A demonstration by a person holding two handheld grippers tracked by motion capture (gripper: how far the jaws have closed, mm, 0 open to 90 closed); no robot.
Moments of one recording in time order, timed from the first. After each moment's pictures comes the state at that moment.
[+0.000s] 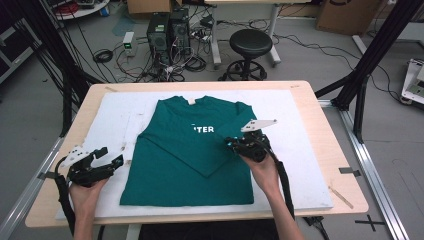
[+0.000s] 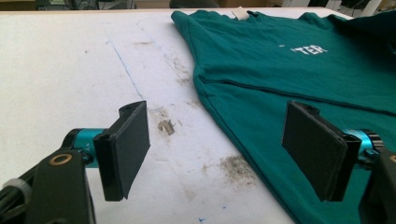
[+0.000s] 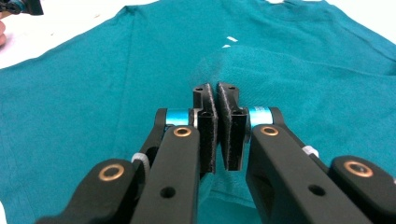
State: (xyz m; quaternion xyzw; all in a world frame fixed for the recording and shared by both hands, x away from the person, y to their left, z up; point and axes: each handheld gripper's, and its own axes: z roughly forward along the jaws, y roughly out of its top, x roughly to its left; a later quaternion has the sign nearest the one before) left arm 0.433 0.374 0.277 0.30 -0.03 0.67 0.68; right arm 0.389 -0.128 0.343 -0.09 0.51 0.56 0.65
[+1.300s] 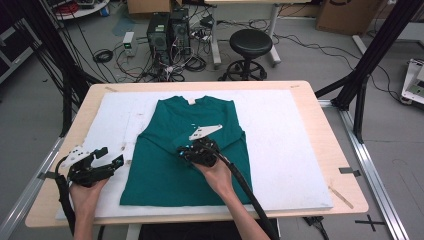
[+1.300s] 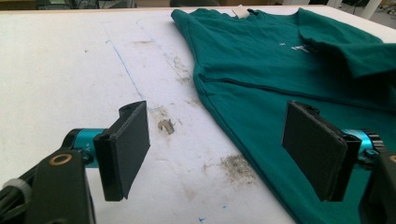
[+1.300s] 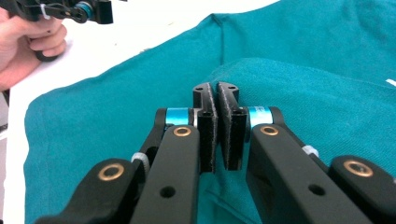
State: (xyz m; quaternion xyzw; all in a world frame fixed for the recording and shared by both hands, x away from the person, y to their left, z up) left arm 0.433 0.373 0.278 0.30 -0.03 0.67 0.68; right arm 0.416 0.001 0.347 -0.16 0.56 0.53 0.61
